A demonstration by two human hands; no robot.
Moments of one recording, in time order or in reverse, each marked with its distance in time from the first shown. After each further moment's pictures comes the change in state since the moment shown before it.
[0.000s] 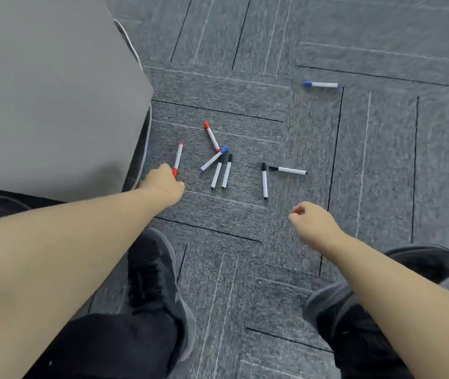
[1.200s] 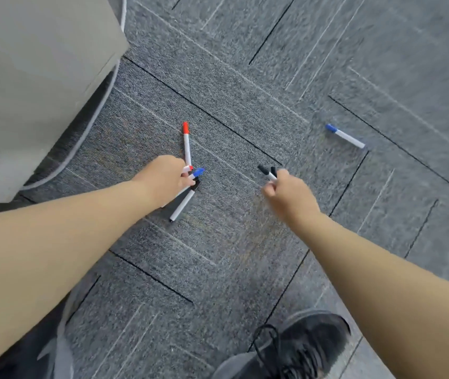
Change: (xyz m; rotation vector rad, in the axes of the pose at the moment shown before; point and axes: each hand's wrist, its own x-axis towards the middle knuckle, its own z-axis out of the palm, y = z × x) left_hand 0.110 0.087 0.037 -0.119 -0.095 0.204; right_hand 0.194 -0.088 -0.073 -0.555 0.030 -0.414
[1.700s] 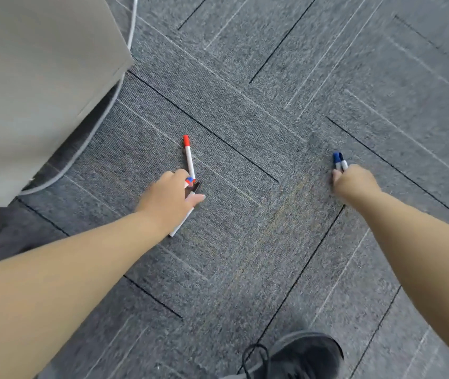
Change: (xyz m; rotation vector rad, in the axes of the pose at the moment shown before) left_hand -0.021 0.019 0.019 -0.196 0.167 -0.140; right_hand 0.068 0.085 -0.074 -0.074 0.053 0.404
